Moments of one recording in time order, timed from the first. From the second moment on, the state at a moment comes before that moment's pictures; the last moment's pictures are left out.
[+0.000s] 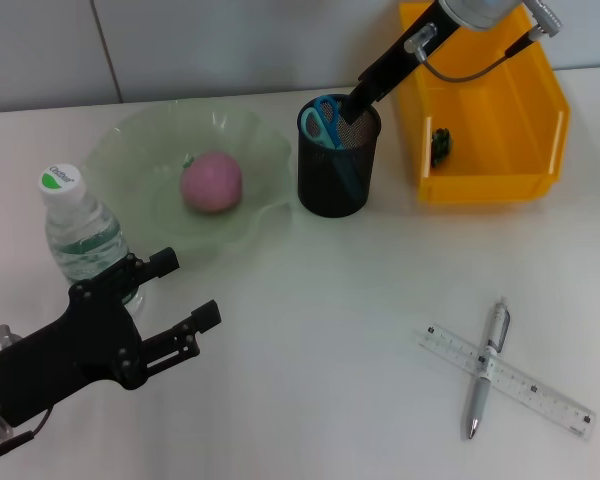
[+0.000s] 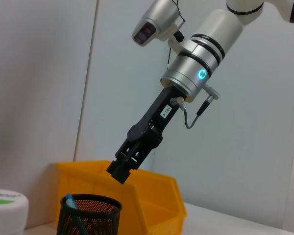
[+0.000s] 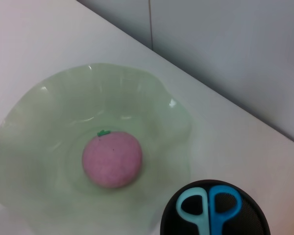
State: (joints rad) left arm -0.22 -2.07 1.23 0.51 1.23 1.53 -0.93; right arm 1.19 1.98 -0.95 -0.72 -2.71 -1.36 2.45
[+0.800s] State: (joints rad) left arm -0.24 -2.06 1.26 0.52 1.28 1.57 -0.94; right arm 1.12 2.03 -0.95 -0.91 -2.70 -1.46 2.44
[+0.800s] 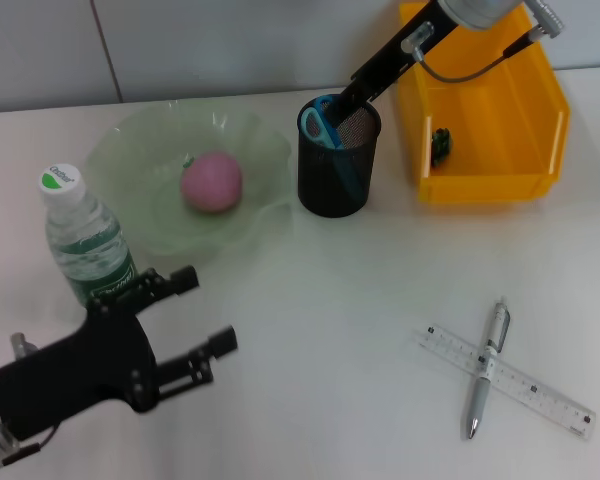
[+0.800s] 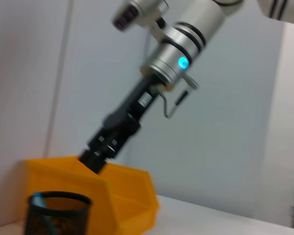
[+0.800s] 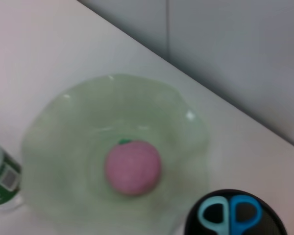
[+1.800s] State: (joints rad) left arm -0.29 -2.05 1.25 0.73 1.66 1.57 -1.07; right arm 0.84 2.07 -1.00 -1.21 -2.54 -1.95 2.36
